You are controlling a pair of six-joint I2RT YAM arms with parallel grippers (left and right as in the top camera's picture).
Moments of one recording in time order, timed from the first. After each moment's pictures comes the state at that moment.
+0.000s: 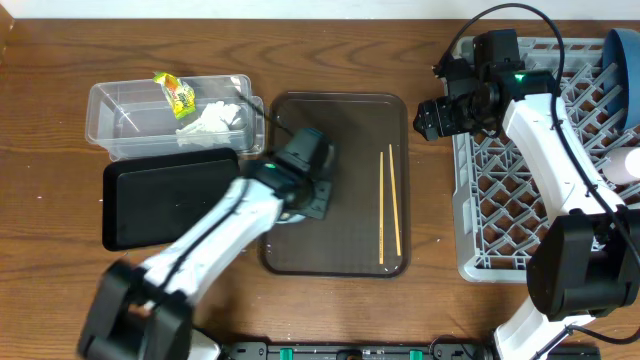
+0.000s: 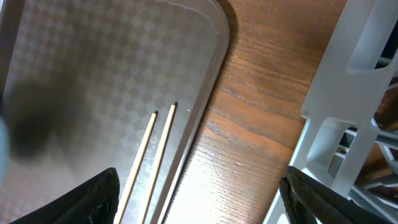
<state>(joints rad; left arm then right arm) -0.53 1.57 1.05 -0.73 0.07 -0.27 0.11 1.86 1.55 -0.89 -0.29 -0.10</state>
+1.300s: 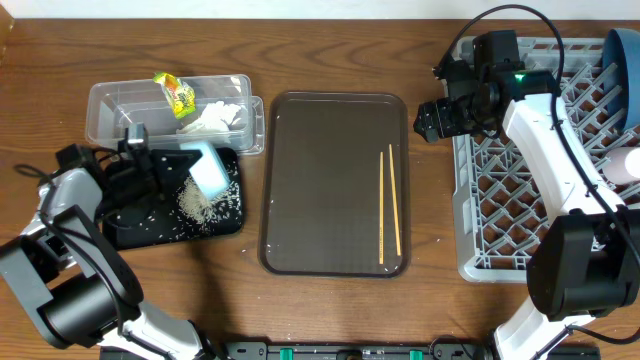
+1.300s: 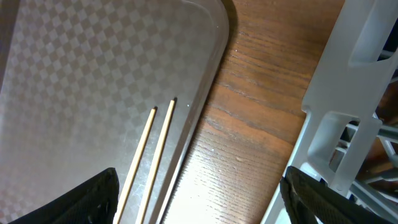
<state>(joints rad) 0.58 1.82 1.05 -0.84 1.44 0.02 0.11 1.86 1.55 -0.90 -0.29 -0.10</state>
